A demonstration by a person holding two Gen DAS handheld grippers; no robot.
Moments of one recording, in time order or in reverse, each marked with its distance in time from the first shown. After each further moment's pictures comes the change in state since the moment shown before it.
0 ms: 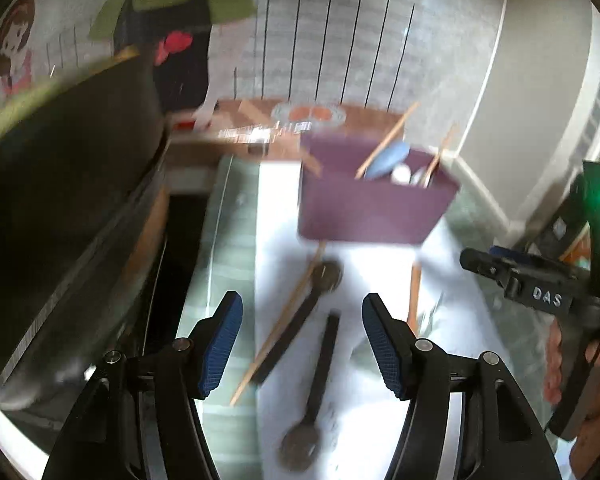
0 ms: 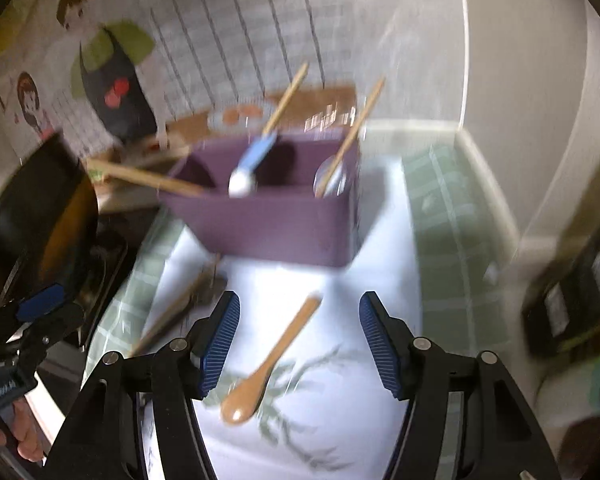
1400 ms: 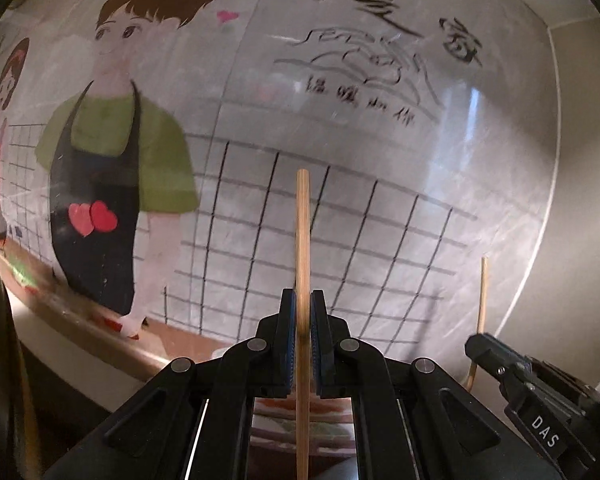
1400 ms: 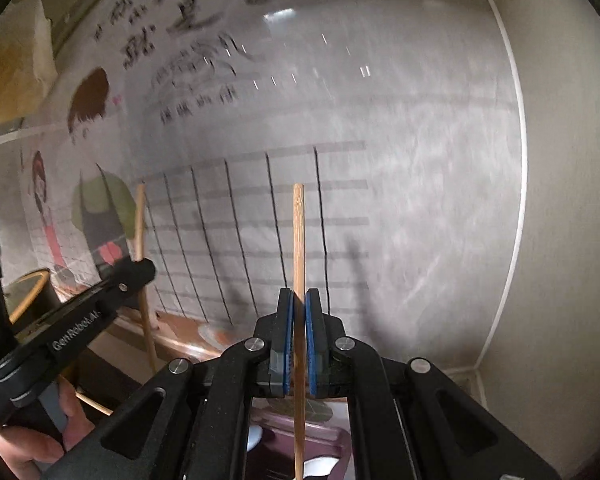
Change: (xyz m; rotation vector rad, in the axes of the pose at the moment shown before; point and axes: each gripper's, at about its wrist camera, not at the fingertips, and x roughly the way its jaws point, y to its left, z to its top) left arm 0.070 -0.032 0.193 -0.154 -0.607 -0.032; right arm -0.002 -0.001 0.157 -0.126 -0.570 0.012
